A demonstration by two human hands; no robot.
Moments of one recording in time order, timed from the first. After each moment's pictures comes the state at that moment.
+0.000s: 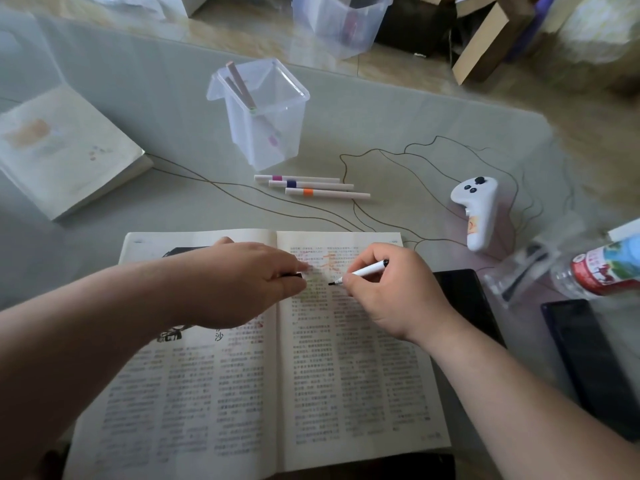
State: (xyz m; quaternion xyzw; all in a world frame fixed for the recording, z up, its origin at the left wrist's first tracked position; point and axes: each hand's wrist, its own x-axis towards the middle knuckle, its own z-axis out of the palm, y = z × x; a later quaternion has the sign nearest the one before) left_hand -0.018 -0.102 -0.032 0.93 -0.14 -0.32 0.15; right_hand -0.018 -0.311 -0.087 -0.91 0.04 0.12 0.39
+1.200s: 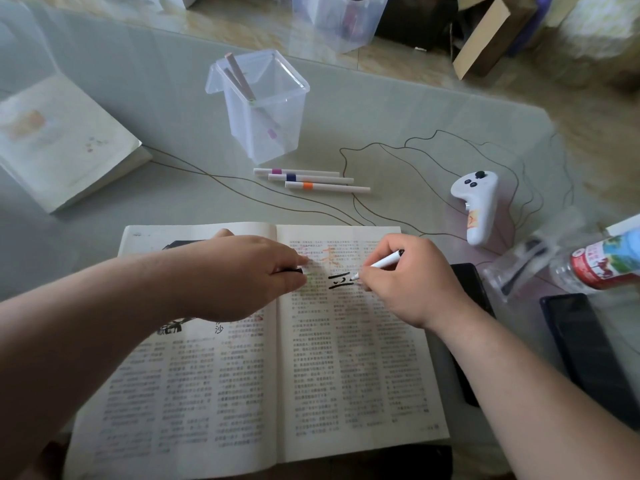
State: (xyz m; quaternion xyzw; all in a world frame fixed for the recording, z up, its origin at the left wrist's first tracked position) left_hand -0.019 -0.104 -0.031 0.93 -0.15 -0.31 0.14; right_hand -0.014 -0.322 -0.079 -0.92 0.05 0.12 0.38
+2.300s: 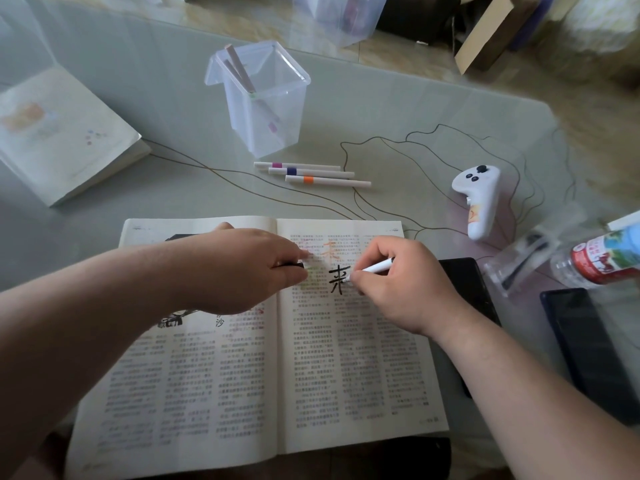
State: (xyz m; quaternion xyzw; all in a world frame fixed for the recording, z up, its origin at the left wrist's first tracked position) left_hand -0.017 -0.104 -0.036 0.93 -0.16 -0.30 0.13; right_hand -0.023 -0.318 -0.080 -0.92 0.02 0.13 0.36
